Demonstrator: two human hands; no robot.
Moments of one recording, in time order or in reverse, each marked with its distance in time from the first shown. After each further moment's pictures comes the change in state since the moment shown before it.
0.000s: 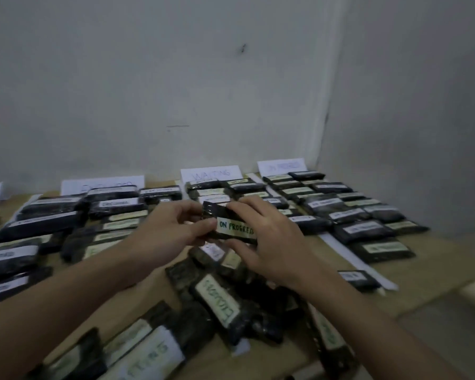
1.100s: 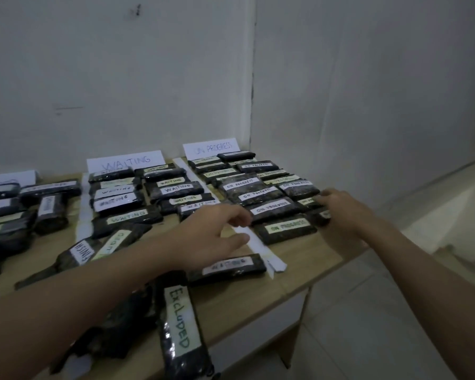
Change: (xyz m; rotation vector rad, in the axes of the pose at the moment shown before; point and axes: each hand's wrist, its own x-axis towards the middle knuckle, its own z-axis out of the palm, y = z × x) left_hand 0.058 0.017 0.208 0.729 -0.438 0.440; right_hand -0.132 0.293 -0.119 -0.373 -0.544 0.678
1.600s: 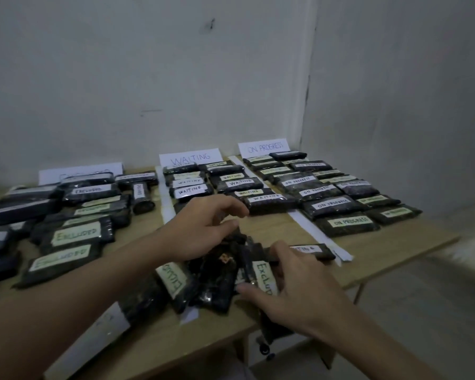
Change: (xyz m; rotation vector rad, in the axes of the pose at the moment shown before) left_hand -0.097 -0.045 -0.055 -0.061 0.176 -0.124; right_hand -0.142 -0.226 0.004 0.456 0.017 -0.246
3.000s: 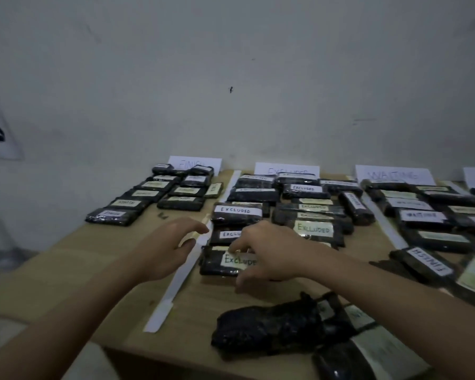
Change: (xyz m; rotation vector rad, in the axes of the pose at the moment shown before) left_hand -0.305 -0.179 -0.198 0.432 0.257 -0.589; right_hand 0.112 -0.331 0.144 -0.259 -0.420 -0.935
